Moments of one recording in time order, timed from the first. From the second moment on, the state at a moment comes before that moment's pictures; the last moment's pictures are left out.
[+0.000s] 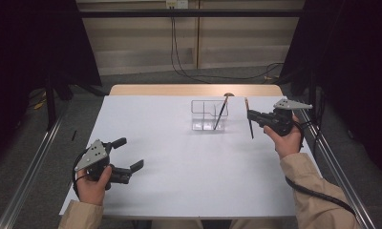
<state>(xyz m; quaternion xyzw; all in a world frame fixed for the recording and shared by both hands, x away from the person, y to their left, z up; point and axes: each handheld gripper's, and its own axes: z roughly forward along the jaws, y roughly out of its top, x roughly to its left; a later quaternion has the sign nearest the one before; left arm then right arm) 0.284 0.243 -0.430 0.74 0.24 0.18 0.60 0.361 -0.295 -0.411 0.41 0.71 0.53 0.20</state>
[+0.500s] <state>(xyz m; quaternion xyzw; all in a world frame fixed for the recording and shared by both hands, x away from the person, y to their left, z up) 0.284 0.244 -0.429 0.74 0.24 0.18 0.61 0.356 -0.286 -0.406 0.40 0.67 0.58 0.25</state>
